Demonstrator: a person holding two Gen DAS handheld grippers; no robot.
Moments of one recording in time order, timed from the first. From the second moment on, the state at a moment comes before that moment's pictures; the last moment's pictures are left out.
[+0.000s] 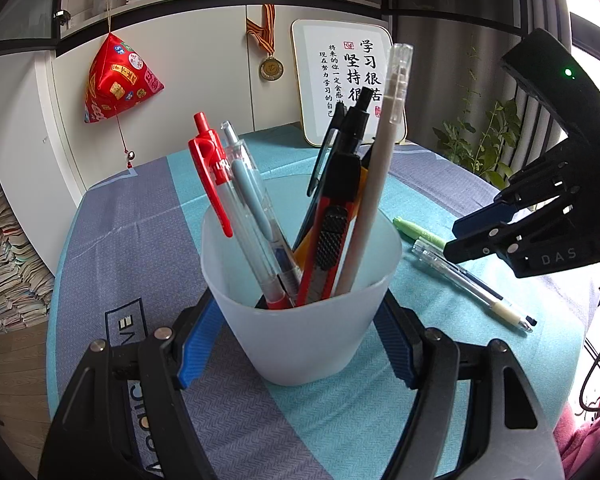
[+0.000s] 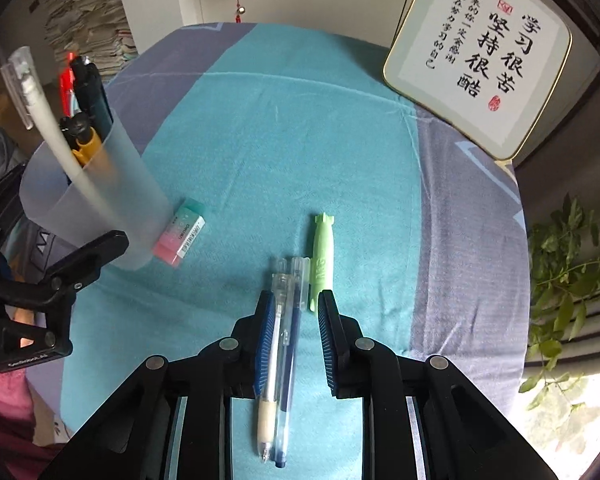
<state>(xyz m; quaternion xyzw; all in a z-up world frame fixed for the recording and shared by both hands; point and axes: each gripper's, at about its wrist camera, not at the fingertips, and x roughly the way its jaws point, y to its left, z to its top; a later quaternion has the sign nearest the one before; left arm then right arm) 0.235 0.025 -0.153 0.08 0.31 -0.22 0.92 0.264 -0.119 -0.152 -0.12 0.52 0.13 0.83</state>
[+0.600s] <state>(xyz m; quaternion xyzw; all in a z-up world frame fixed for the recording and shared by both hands) 0.236 0.025 -0.153 0.08 0.31 -0.22 0.92 0.251 -0.089 -0.170 -0.18 0.52 0.13 0.83</state>
